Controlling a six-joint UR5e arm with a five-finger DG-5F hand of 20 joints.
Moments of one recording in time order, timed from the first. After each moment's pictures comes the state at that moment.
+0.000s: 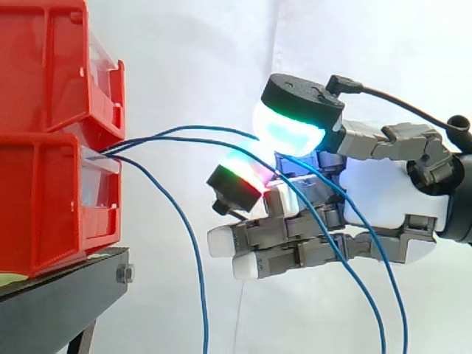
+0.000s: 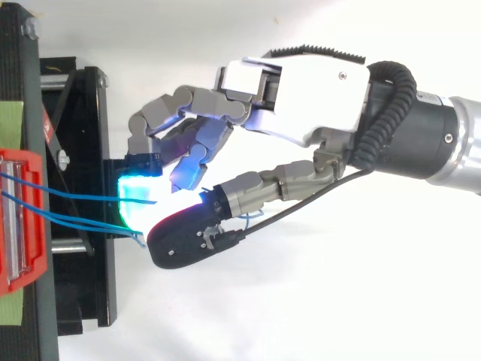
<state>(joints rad) 0.12 -2.27 -1.30 -2.54 -1.27 -0.14</state>
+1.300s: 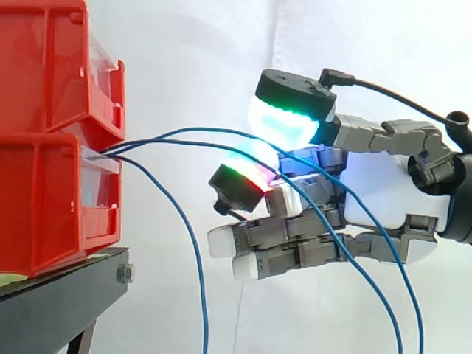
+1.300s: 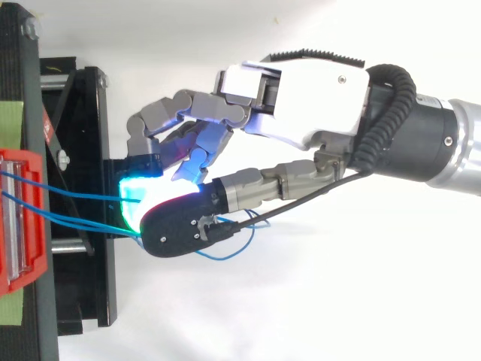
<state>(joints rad) 0.12 -2.27 -1.30 -2.54 -1.27 -0.14</state>
